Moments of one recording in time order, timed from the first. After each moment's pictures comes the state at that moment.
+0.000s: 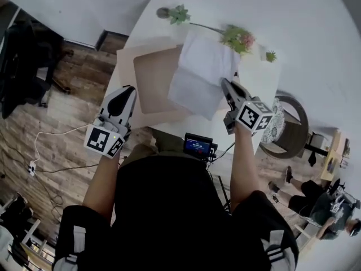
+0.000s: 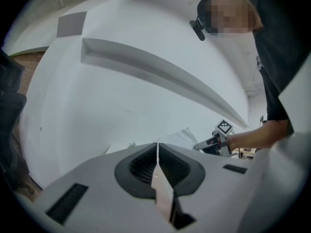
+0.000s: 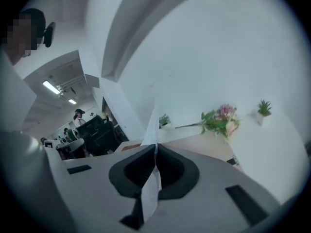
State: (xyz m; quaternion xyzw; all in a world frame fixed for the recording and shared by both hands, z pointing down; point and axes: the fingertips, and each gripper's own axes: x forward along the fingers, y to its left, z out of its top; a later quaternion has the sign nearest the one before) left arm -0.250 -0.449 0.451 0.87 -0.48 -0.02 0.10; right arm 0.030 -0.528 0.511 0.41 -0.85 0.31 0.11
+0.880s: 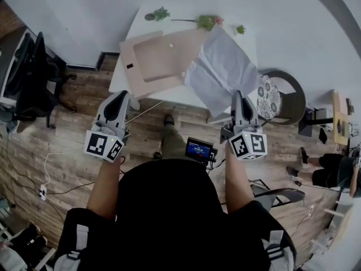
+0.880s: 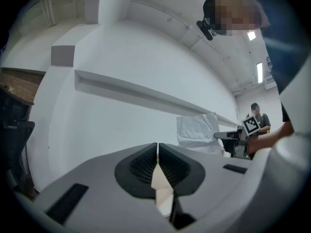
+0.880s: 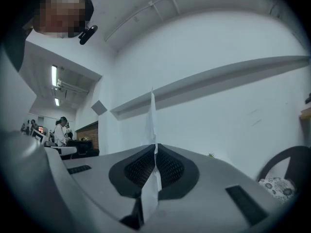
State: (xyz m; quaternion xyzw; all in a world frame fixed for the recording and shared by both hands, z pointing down) left arm -0.241 -0.256 0.373 0.89 -0.45 -0.04 0.02; right arm 0.090 -0.244 0.365 0.60 -0.79 0.04 -0.07
